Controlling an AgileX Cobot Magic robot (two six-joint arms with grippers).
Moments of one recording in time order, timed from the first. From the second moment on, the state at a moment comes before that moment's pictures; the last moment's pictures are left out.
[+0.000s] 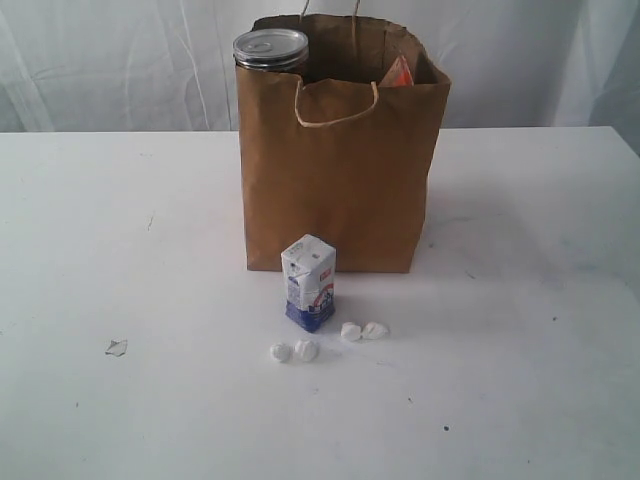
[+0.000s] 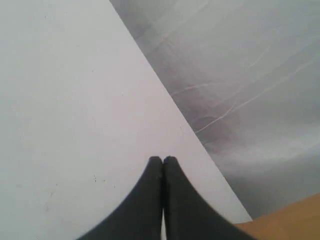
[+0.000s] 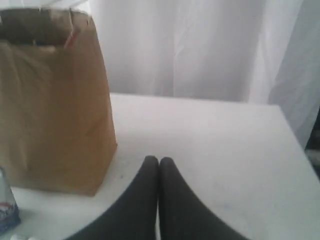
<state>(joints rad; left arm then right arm) -0.01 0.00 0.03 0.76 0.28 -1.75 0.17 0.46 -0.37 -0.27 0.17 0.29</state>
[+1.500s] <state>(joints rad) -0.01 0.00 0.03 0.82 0.27 -1.75 -0.07 0.00 0.00 0.11 0.37 -0.04</state>
